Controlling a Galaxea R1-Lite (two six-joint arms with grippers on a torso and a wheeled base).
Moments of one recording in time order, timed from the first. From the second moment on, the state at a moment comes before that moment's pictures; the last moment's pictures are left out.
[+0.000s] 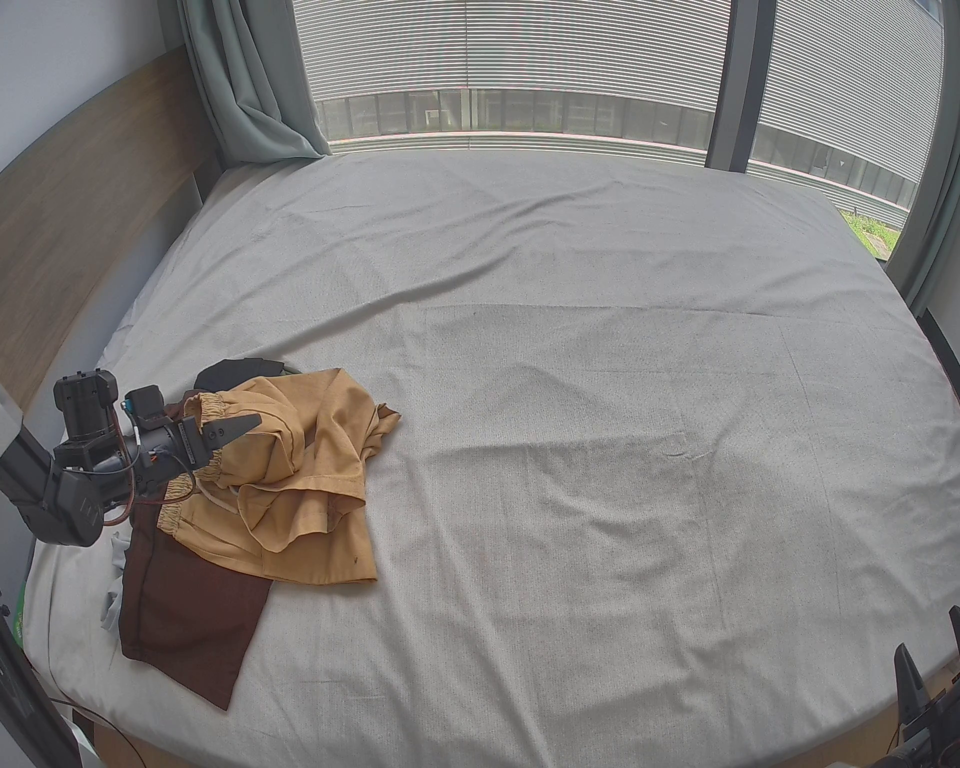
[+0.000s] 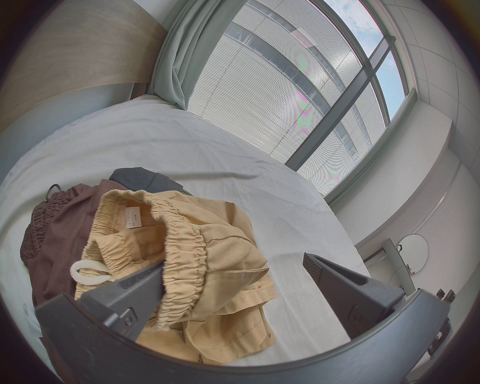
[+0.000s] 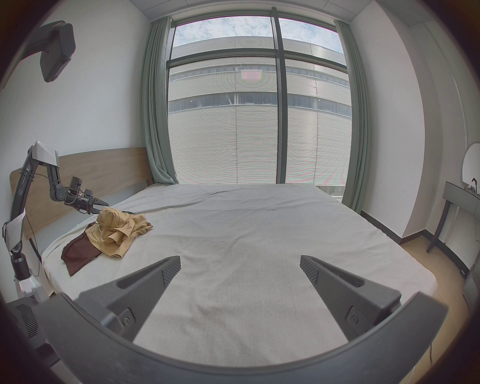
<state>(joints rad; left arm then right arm) 0.17 1.97 -0.76 -0.88 -0.66 -0.27 0.00 0.02 -0.02 0.00 0.02 -0.01</state>
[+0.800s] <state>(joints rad) 0.16 2.03 -0.76 -0.95 -0.65 -0.30 0.00 0.02 -0.02 0.00 0.02 0.00</state>
